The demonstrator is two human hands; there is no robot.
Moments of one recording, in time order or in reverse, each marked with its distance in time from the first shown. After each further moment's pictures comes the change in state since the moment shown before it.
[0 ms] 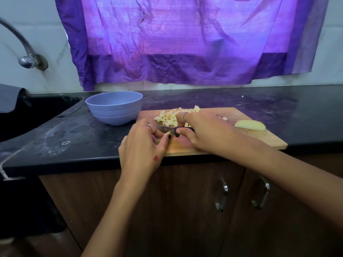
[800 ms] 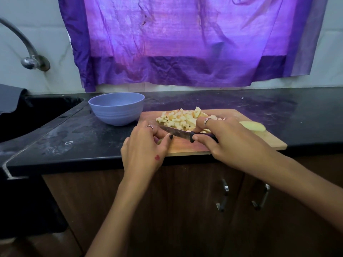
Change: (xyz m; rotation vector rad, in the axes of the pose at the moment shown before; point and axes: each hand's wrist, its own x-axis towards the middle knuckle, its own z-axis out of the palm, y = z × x) left_hand -0.002 0.002 -0.003 0.001 -0.005 0.006; right_hand -0.041 0.005 -0.008 0.047 0.097 0.035
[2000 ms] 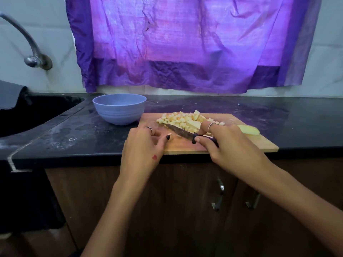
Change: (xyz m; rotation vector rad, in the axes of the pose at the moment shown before) left_hand -0.001 -0.012 -0.003 -0.068 -0.004 0.068; right_hand -0.013 -0.012 0.003 0.023 0.080 0.104
